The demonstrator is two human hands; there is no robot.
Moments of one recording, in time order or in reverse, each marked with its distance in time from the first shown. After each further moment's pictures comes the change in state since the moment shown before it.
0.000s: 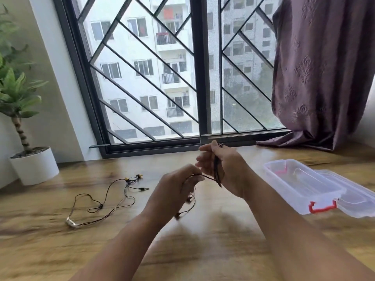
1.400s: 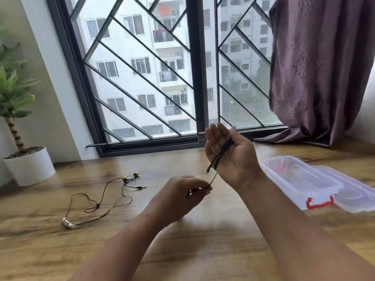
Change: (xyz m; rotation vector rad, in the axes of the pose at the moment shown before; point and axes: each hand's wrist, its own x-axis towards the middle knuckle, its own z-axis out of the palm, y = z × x) left_hand -0.003 -0.001 0.013 0.107 -0.188 0.041; right_hand -0.002 -0.015 0.001 0.715 -0.019 -0.094
